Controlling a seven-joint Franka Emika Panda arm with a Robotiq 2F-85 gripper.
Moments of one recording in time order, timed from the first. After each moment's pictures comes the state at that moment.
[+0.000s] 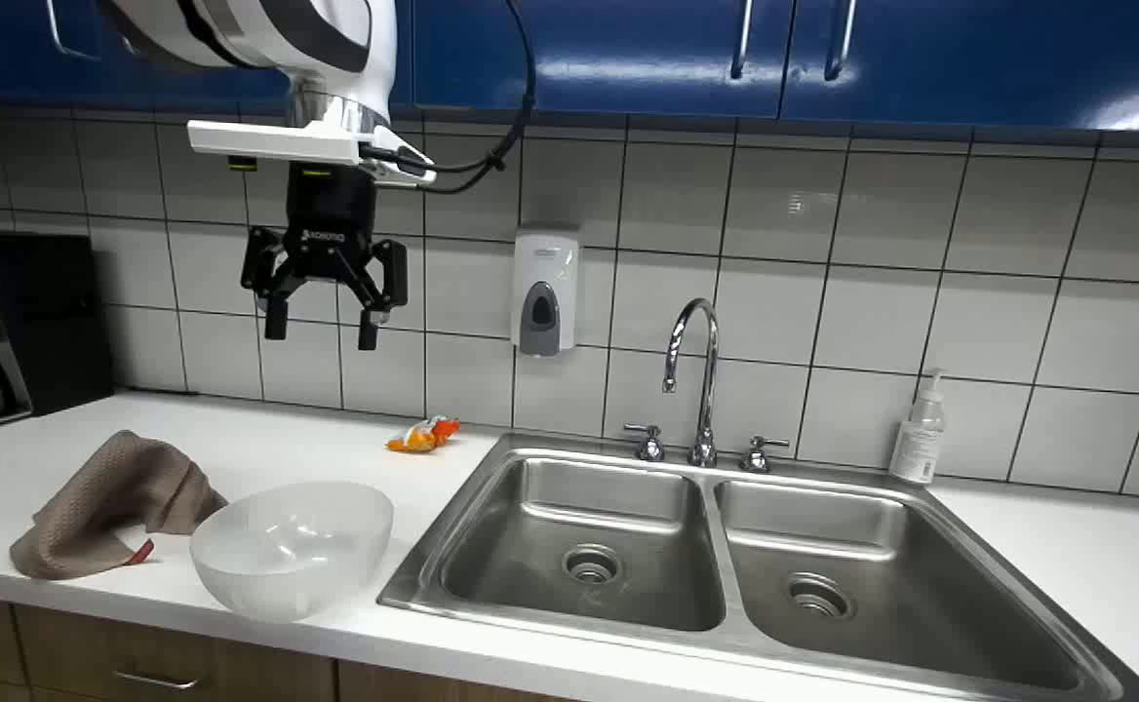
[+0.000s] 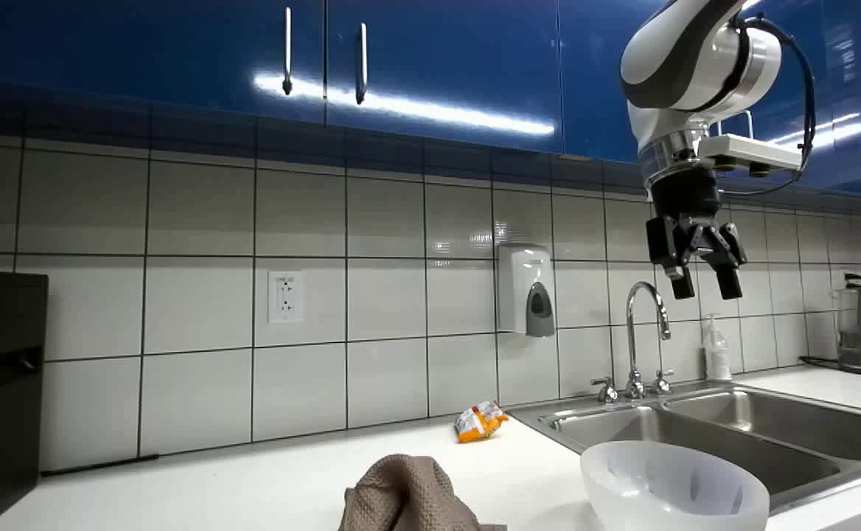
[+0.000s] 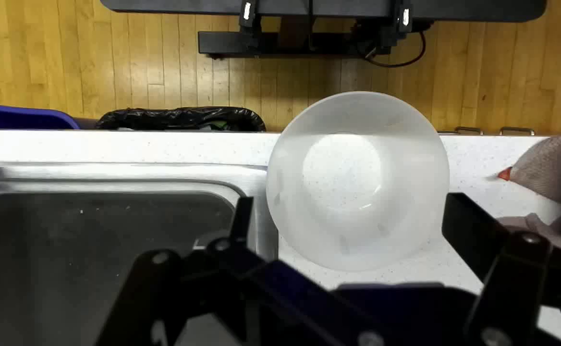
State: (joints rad) arm -0.02 -0.42 -0.11 -2.39 -0.05 1.80 -0.19
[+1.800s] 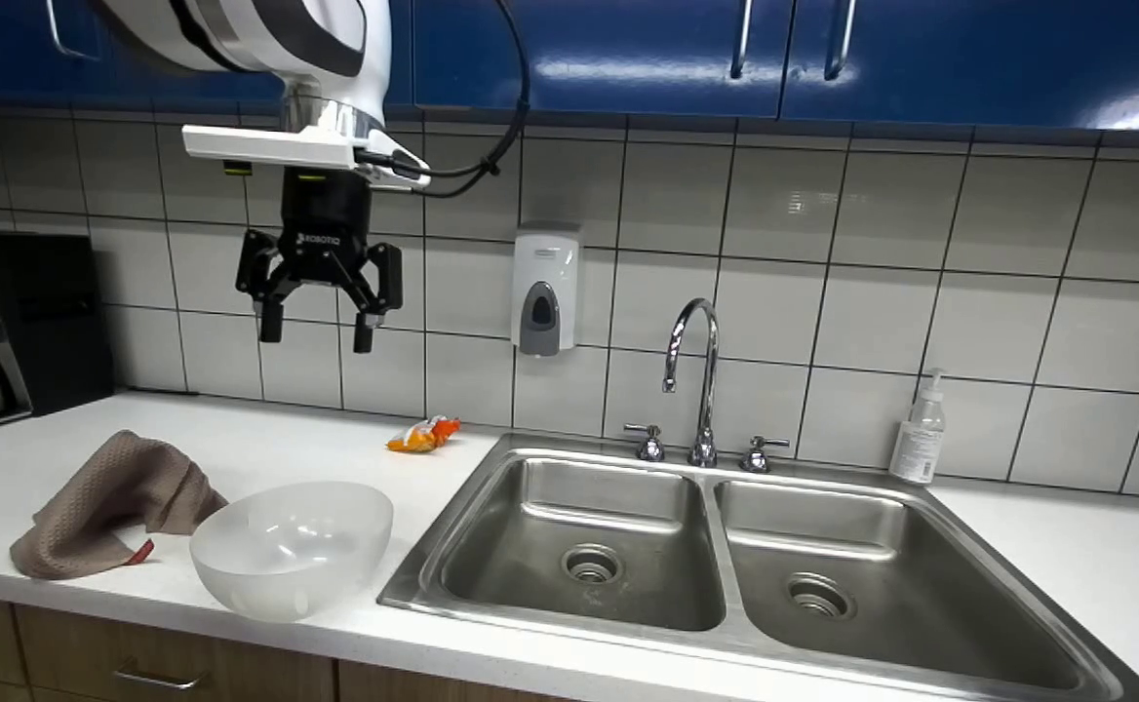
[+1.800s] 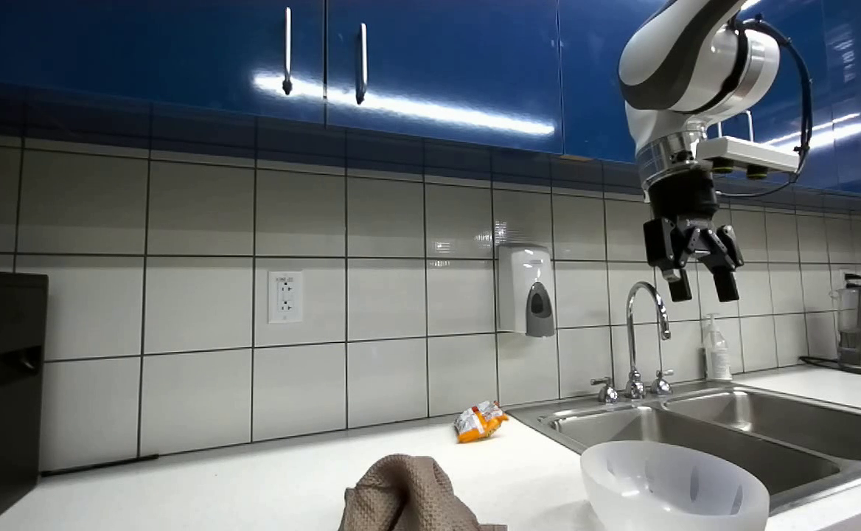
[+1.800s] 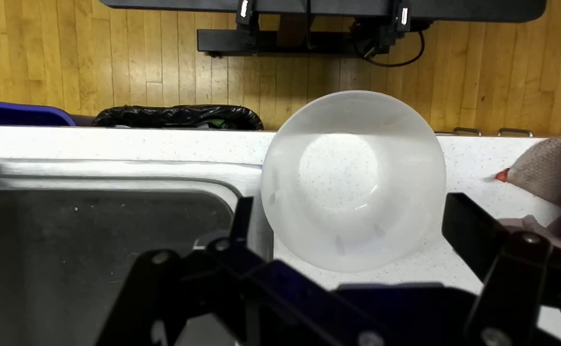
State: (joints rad) arm -0.01 -0.42 -0.10 -2.40 -0.05 1.81 -0.19
